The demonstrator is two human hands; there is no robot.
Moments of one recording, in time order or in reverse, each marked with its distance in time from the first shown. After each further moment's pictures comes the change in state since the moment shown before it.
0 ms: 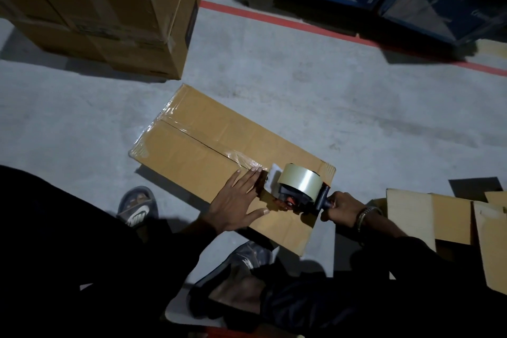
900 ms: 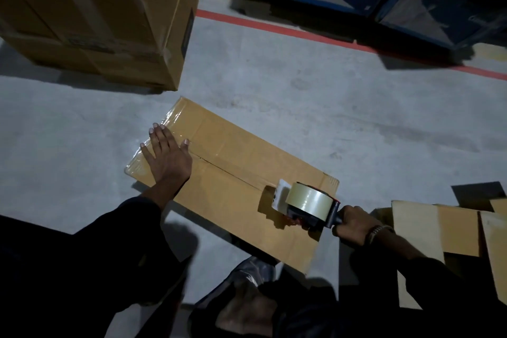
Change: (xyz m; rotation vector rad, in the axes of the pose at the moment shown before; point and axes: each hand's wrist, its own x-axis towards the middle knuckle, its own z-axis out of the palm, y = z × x) left_hand 0.032 -0.180 -0.033 -0.099 0.192 -1.006; right_hand 0.015 0.023 -0.003 -0.144 0.014 -0.005
